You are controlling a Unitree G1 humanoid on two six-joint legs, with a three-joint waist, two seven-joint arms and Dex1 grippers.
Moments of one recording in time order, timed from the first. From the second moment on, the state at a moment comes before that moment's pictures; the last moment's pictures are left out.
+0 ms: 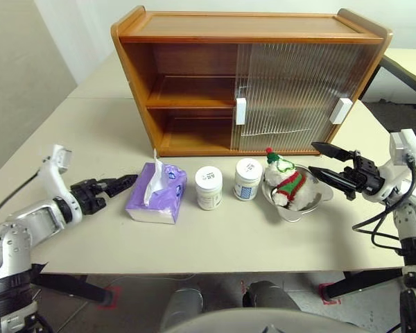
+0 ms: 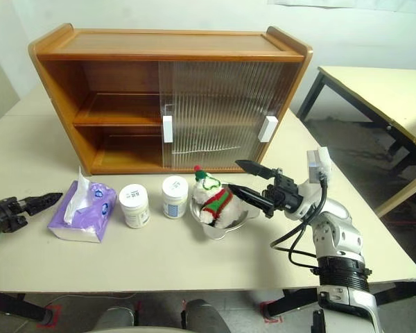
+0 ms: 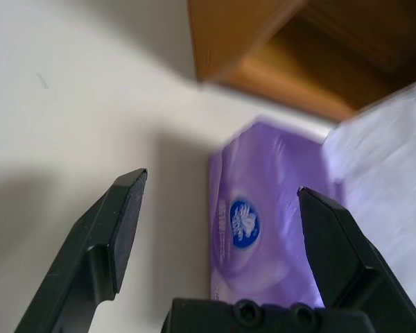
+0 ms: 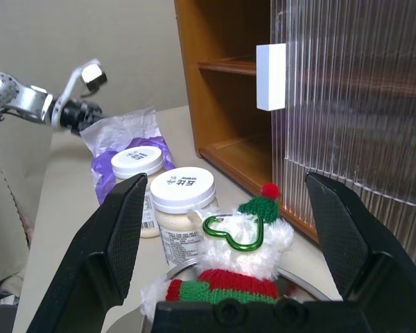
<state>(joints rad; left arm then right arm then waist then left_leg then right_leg) -0.03 0.68 0.51 -0.12 -0.78 1.10 -0.53 -0.28 -0.57 -0.25 0.30 0.65 0.16 1.42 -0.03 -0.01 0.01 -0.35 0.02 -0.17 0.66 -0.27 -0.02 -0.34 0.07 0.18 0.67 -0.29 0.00</state>
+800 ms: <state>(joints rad) -0.10 0.55 0.55 -0.05 -0.89 1.10 -0.54 -0.25 -0.55 -0.23 0.19 0.65 0.20 1.35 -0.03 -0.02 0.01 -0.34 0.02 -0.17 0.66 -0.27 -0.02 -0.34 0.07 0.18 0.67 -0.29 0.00</state>
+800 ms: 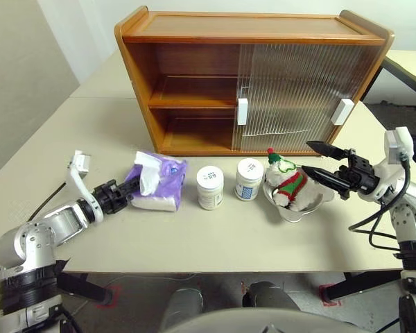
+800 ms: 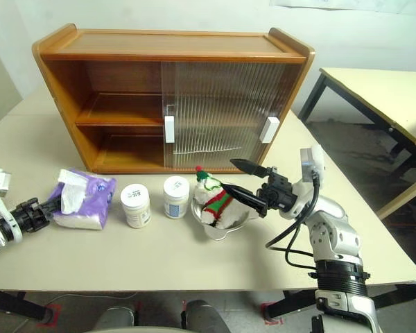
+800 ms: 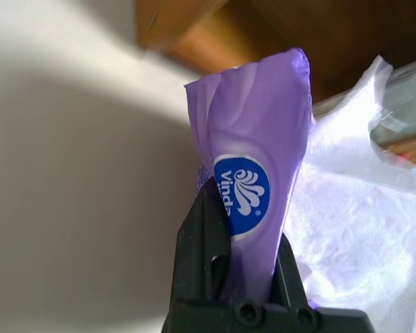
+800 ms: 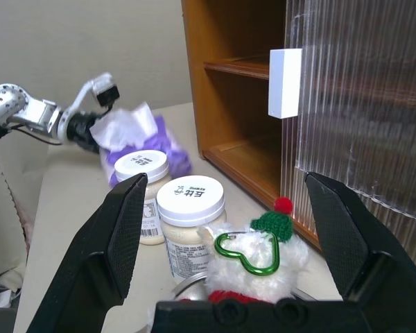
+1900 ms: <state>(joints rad) -0.63 0.24 0.41 -0.12 -1.00 0.83 0.00 -0.26 -0.54 -0.22 0.13 0.67 0.23 1.31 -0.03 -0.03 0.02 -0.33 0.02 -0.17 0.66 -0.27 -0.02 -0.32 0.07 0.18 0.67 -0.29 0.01</state>
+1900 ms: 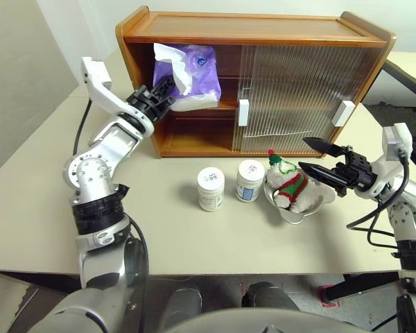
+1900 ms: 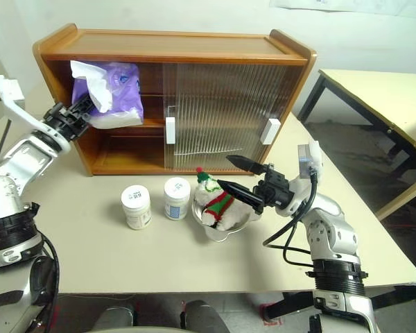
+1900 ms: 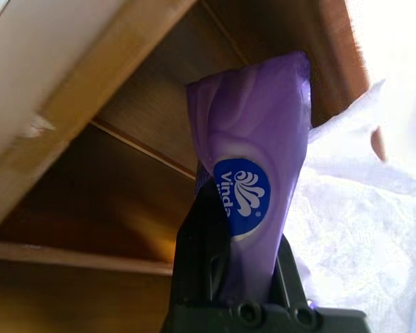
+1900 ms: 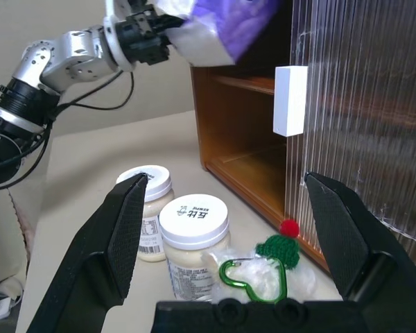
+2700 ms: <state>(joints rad) -0.77 0.04 0.39 0.20 -0.77 0.49 0.07 -0.26 -0.53 -0.22 0.14 0.67 0.22 1.32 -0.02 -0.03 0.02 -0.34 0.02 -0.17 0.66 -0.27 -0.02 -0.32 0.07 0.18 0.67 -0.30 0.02</state>
